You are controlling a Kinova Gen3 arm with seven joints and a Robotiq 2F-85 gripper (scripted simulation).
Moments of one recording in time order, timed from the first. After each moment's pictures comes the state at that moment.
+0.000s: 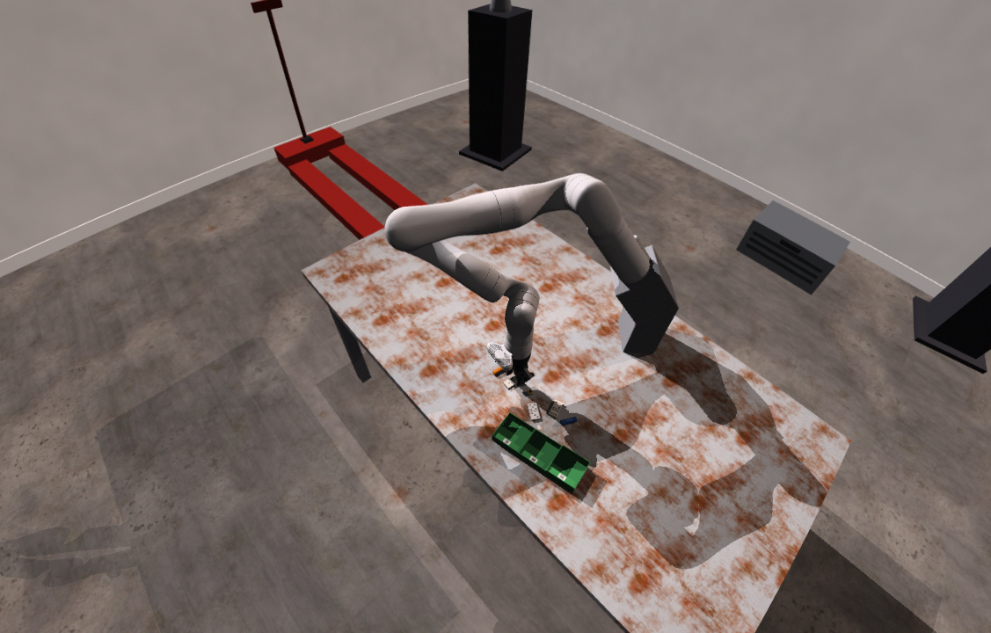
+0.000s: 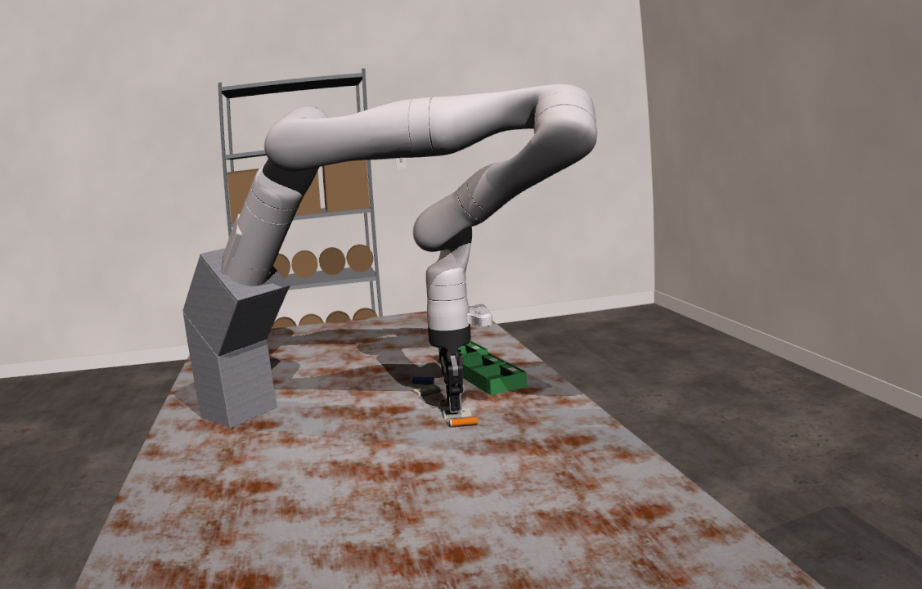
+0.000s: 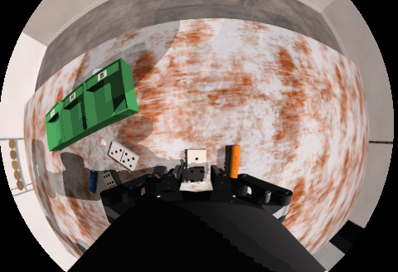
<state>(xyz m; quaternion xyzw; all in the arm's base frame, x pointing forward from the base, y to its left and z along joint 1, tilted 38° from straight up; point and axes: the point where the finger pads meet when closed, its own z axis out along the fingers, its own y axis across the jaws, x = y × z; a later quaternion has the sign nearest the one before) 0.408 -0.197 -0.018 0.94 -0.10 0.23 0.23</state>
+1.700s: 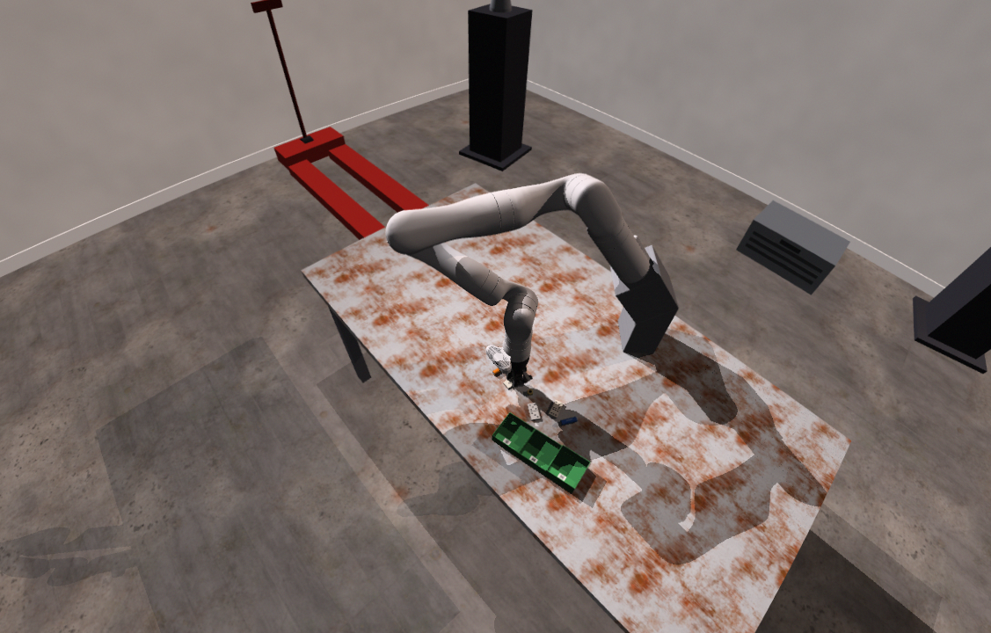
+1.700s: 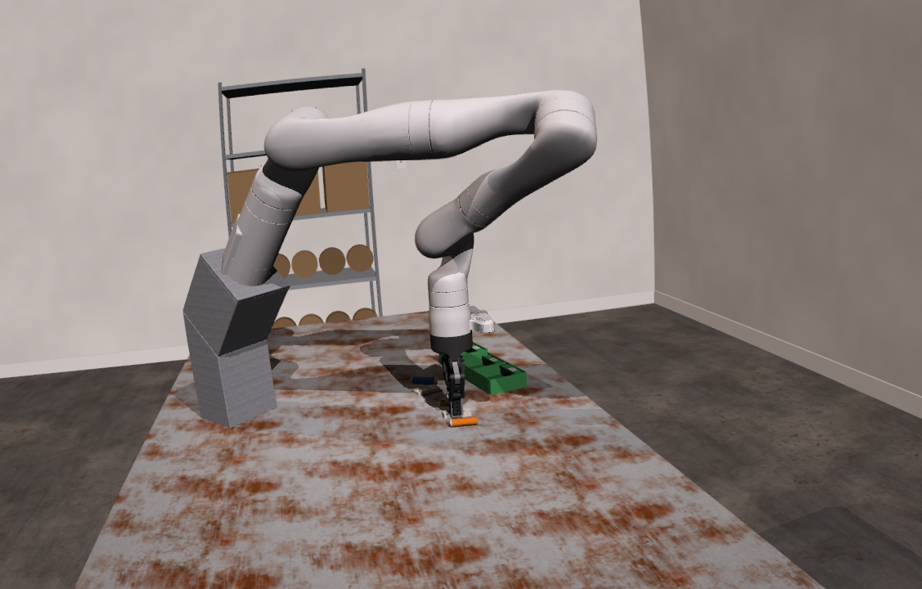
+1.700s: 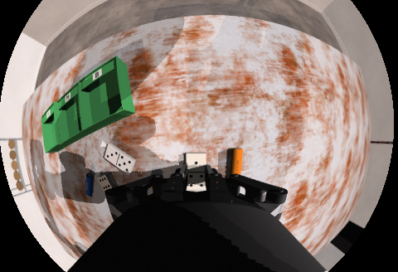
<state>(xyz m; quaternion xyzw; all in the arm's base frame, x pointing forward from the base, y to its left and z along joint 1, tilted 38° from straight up) 0.414 -0.203 -0.025 0.94 -0.10 0.23 0.23</state>
